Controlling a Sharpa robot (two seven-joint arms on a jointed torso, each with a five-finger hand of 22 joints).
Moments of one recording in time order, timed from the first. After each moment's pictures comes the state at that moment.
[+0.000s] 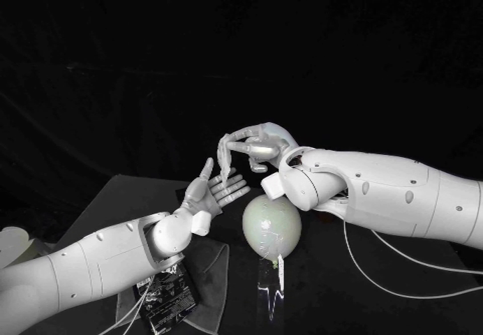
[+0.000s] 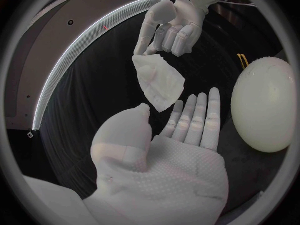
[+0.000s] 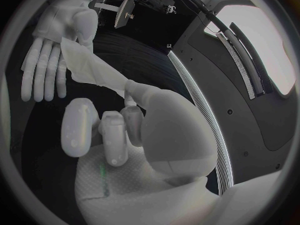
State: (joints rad) left arm 1.10 -0.60 -0.06 1.25 0.60 0.13 0.39; left_hand 0.98 0.13 0.03 0.30 0.05 0.49 0.16 0.37 0.36 0.80 0.24 0.13 0.07 0.75 0.20 0.26 0.16 0.16 0.84 0.29 0.19 0.06; right arm 1.43 -0.55 -0.12 1.44 -0.22 -0.50 0.16; right_hand 1.36 -0.06 0.60 0.04 0.05 1.02 0.08 0.34 0.54 1.45 0.01 1.39 1.31 1.47 -0.05 1.56 1.31 0.06 1.43 0.06 1.27 1.31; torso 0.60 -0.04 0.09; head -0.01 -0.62
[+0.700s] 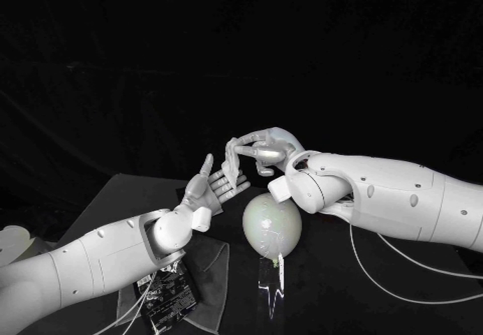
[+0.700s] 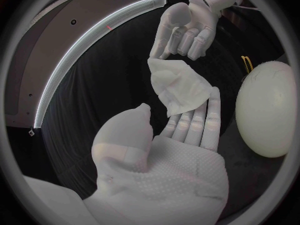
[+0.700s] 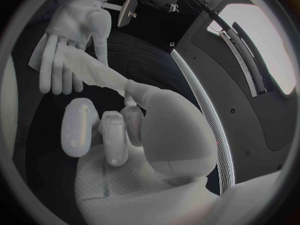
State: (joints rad) left arm 1.10 -0.60 -0.04 1.25 0.61 0.14 0.40; left_hand 1.00 0.16 0.01 0.29 0.05 0.49 0.16 0.40 0.36 0.81 0.24 0.15 0.07 0.77 0.20 0.25 0.16 0.16 0.87 0.29 0.18 0.06; right arm 1.41 -0.57 -0.13 1.43 -0.22 -0.49 0.15; right_hand 1.35 -0.06 0.60 0.04 0.04 1.02 0.08 0.34 0.54 1.45 0.01 1.39 1.31 1.47 -0.05 1.56 1.31 0.06 1.43 0.06 1.27 1.31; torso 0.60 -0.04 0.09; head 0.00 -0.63
